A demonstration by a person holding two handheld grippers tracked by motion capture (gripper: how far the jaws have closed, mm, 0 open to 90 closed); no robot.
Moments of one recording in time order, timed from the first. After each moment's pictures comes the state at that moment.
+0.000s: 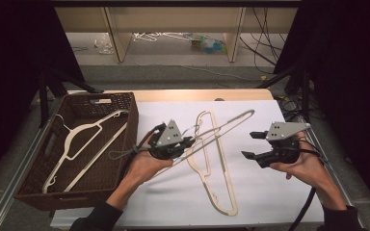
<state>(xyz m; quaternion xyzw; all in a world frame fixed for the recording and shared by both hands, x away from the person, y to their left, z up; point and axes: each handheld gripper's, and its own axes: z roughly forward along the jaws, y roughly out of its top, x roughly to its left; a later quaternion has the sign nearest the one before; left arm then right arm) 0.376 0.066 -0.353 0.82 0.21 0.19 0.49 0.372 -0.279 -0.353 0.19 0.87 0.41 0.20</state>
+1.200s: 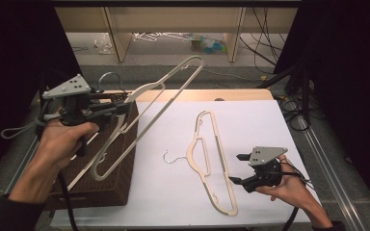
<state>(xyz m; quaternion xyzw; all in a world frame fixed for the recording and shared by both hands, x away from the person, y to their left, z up) 0.356 0.215 -0.240 0.75 0.33 0.18 0.54 0.344 -0.250 -0.406 0.18 0.89 0.39 0.15</state>
